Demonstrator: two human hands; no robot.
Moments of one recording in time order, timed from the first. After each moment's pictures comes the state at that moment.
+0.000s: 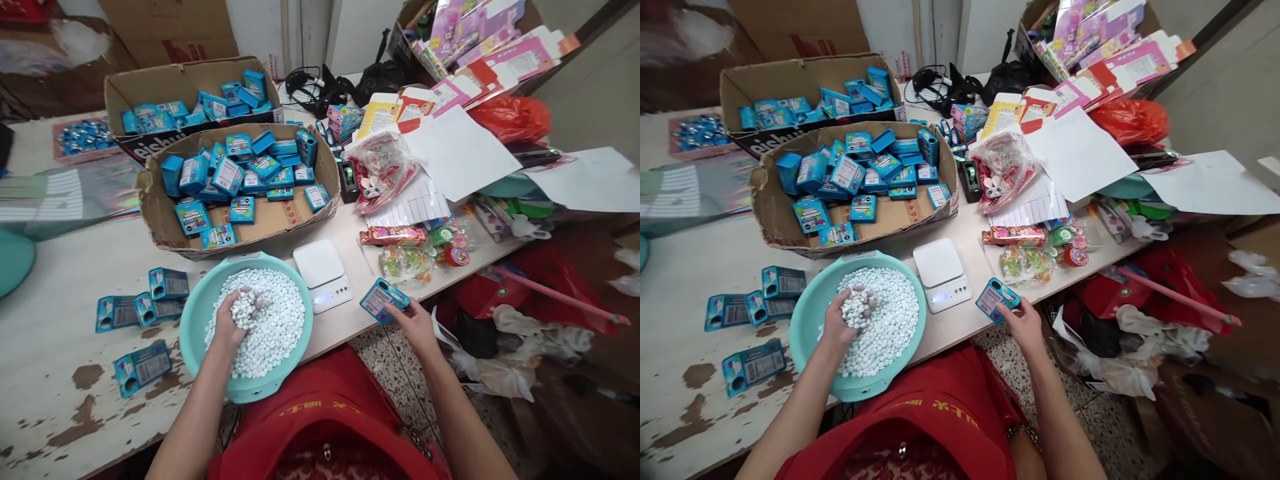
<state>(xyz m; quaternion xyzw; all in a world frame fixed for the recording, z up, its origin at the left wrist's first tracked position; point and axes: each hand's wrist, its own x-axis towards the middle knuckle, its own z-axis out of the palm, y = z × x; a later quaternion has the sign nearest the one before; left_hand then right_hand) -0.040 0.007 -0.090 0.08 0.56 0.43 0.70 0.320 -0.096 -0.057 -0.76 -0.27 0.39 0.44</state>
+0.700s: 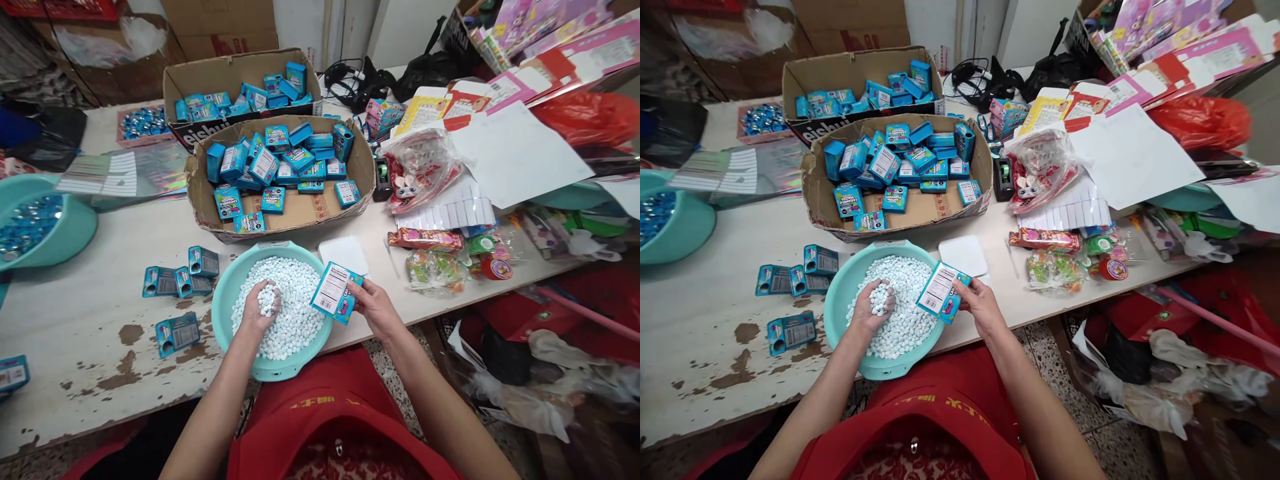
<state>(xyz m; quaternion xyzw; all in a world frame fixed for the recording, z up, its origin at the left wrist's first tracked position) -0.048 -0.008 -0.081 -0.04 0.48 0.43 0.76 0.197 -0.031 -0.018 -0.60 -0.18 0.66 0.41</state>
